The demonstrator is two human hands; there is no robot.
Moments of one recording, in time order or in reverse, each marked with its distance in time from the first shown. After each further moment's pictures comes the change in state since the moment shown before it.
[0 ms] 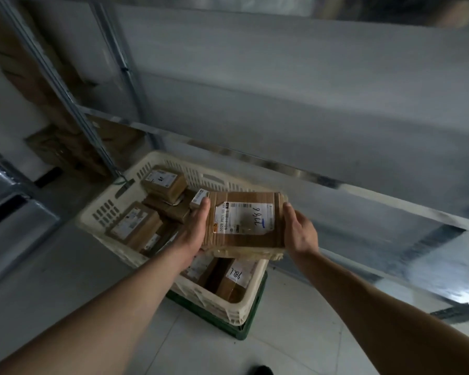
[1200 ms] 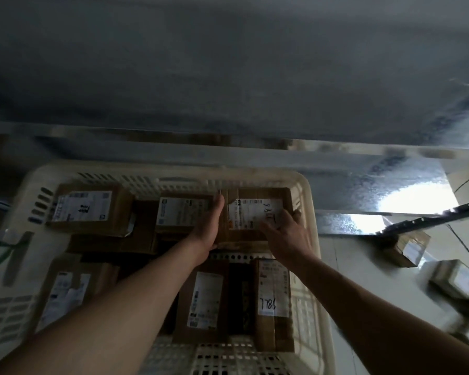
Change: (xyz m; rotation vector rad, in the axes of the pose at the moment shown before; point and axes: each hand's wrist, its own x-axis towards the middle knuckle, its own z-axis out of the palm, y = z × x) left_hand 0.298 -0.055 -0.020 0.057 -0.418 -0.343; right_hand 0.151 0.073 0.158 -0.494 0.090 0.373
